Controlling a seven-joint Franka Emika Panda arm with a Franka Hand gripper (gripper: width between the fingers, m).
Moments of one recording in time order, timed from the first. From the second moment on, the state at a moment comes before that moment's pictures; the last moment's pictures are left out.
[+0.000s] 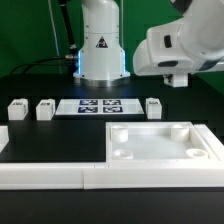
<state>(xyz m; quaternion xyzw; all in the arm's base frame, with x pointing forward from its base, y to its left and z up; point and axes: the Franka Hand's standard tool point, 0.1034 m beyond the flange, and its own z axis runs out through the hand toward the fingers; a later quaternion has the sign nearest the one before) 0.421 0.141 0.087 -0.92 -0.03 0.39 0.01</state>
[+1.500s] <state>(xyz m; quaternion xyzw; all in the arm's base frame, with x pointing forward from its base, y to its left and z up) 0.609 0.094 0.133 -0.97 -0.10 -0.24 0.04</state>
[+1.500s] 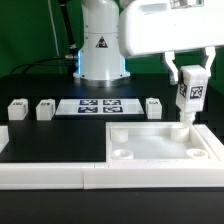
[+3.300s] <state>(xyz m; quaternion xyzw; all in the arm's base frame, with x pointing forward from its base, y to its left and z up) 0.621 0.115 0.096 -0.96 -0.10 -0.25 0.05</state>
